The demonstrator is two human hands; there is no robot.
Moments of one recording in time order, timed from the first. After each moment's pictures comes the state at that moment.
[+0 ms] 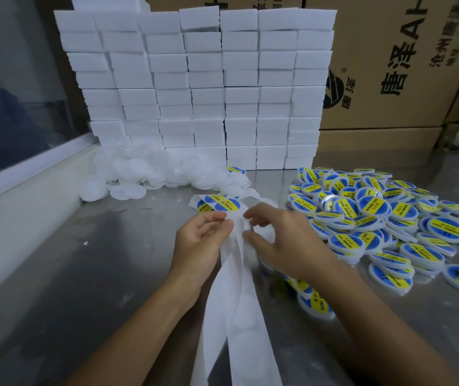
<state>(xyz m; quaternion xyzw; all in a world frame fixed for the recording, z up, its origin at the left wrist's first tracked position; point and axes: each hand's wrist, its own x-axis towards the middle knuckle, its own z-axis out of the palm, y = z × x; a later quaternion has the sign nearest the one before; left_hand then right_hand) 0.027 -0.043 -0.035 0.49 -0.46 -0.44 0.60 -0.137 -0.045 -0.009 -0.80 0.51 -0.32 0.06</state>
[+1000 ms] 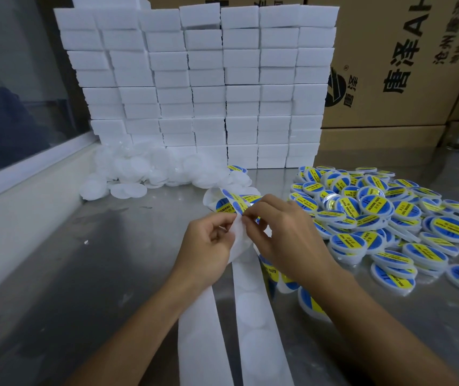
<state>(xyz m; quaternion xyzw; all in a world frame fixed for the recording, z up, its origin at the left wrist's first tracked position) 0.021 -0.032 -0.020 0.44 -0.62 -0.34 0.55 -0.129 -0.046 -0.011 -0.81 0.40 -0.41 -0.09</state>
